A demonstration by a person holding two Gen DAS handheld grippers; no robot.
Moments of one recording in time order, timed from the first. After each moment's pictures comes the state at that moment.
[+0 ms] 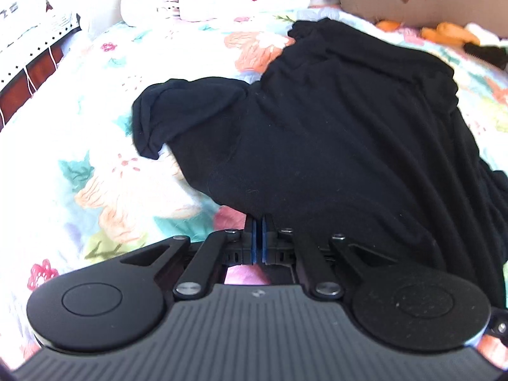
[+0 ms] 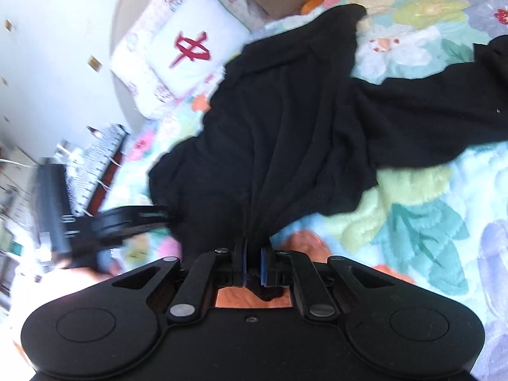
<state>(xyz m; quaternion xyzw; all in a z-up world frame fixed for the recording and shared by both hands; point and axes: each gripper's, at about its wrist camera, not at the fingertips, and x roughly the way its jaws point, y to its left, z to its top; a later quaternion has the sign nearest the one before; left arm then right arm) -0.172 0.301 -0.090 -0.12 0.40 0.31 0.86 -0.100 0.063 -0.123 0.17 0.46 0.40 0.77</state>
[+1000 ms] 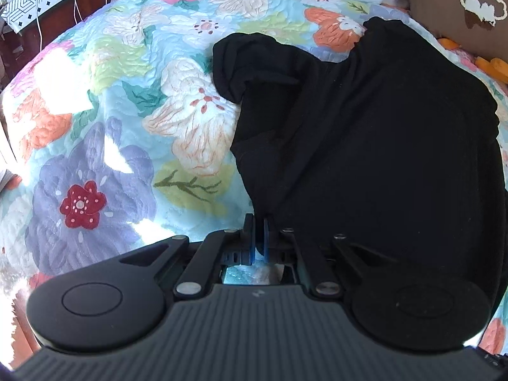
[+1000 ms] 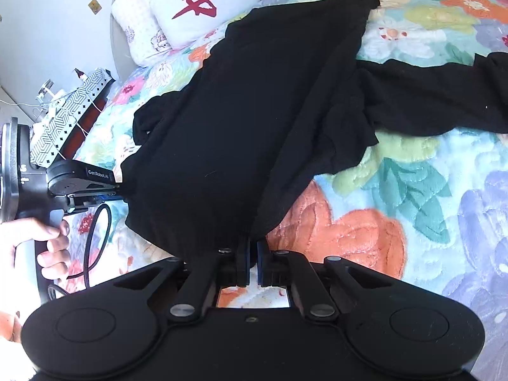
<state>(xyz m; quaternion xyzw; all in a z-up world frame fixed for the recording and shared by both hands) -0.224 0.333 -0.098 -0.23 0.42 0.36 0.80 -0.127 0.065 -0.116 0.05 0.49 0.40 0.77</state>
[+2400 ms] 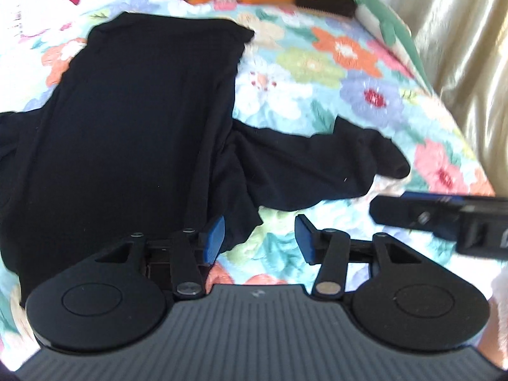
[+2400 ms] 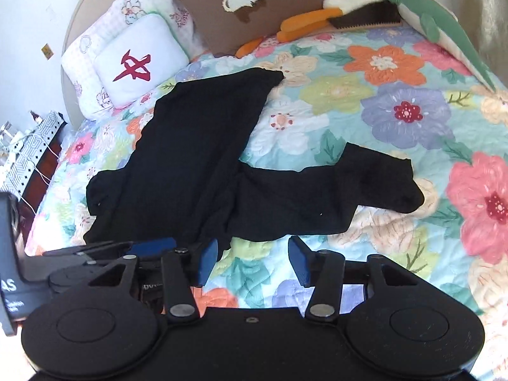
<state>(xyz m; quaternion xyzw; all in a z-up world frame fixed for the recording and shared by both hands) -0.097 0.145 -0.034 -0.13 0.47 0.06 0.87 -0.042 -0.038 -0.014 0.06 0.48 0.31 0.82</state>
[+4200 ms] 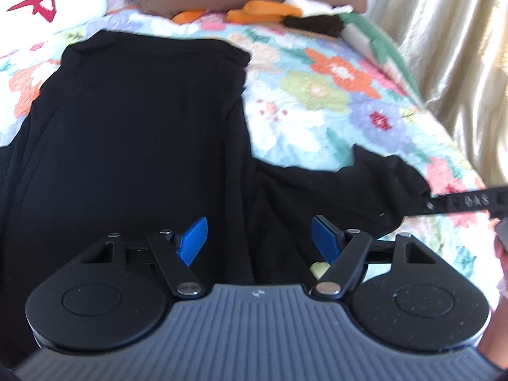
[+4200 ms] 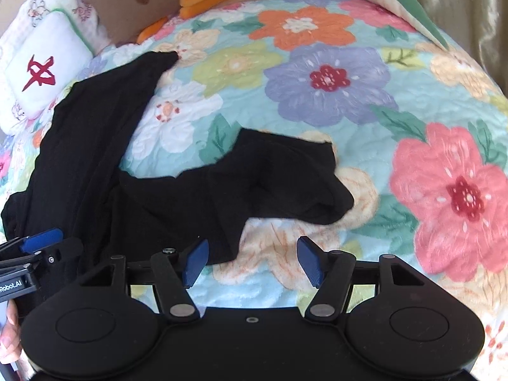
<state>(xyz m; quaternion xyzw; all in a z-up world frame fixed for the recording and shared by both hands) -0.070 0.199 -0.069 -0.13 0.40 0.00 0.91 0.028 -0.062 -0.079 0.04 0.51 0.18 0.84</state>
